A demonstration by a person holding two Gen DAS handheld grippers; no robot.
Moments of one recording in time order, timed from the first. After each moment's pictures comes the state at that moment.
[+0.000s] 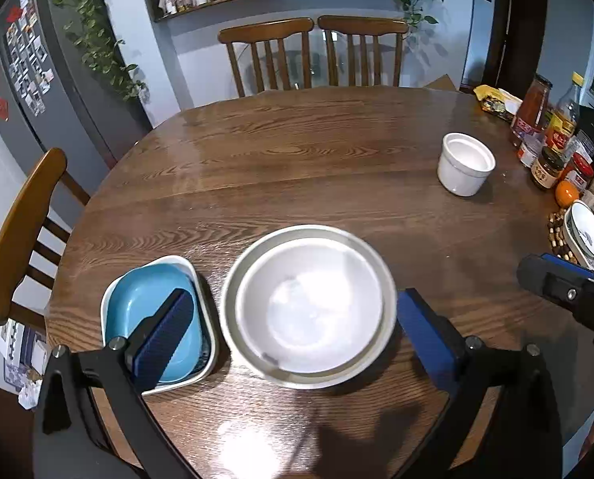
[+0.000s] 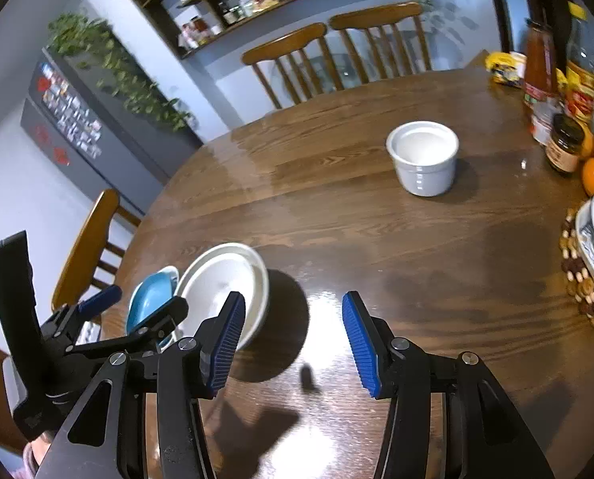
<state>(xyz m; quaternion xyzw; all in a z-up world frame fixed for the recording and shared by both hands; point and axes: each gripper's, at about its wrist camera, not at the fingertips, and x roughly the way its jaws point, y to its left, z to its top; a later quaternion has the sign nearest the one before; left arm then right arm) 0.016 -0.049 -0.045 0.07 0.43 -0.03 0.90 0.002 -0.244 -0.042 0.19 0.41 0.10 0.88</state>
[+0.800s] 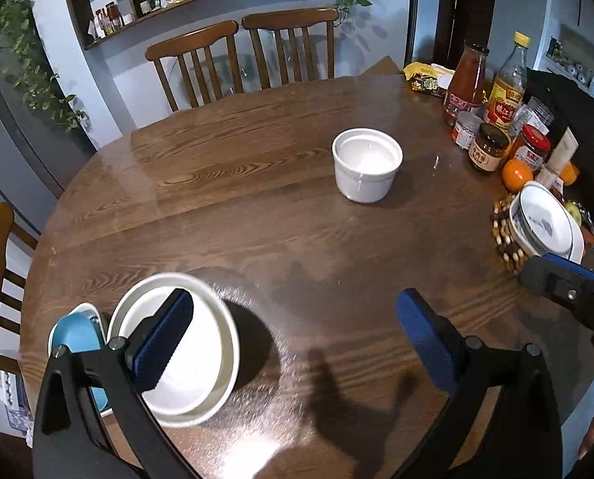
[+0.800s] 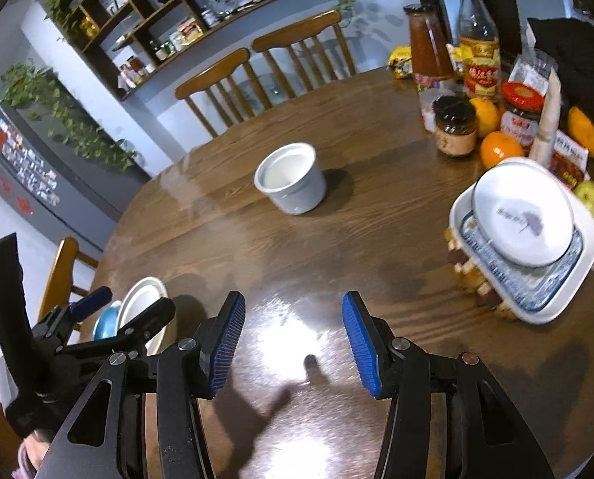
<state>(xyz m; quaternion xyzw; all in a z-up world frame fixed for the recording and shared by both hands) 0.039 -0.157 -0.042 0.11 0.44 -0.11 0.89 -0.022 -0.351 -0.037 0.22 0.41 0.01 0.89</state>
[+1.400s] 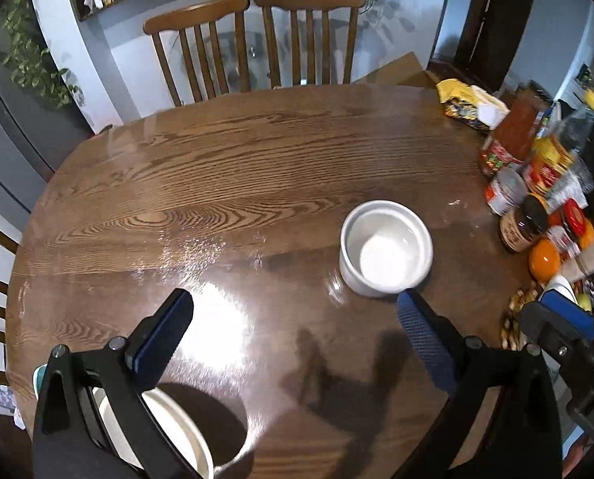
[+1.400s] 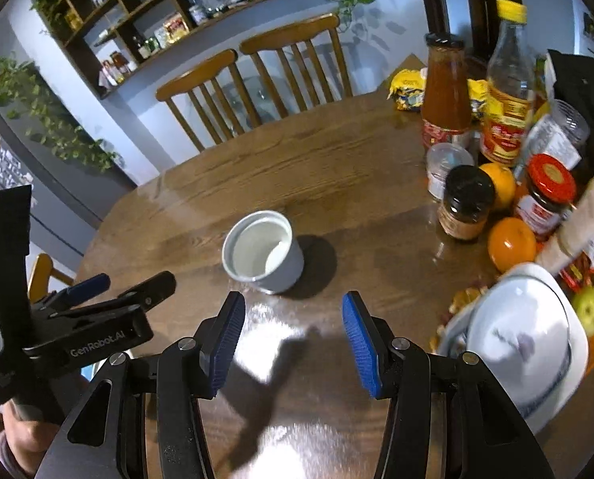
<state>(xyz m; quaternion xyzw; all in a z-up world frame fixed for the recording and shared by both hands) 0.161 -0.195 -0.039 0.06 0.49 -0.09 0.86 0.085 -0.381 -0.025 0.19 0.43 -0.01 0.88</state>
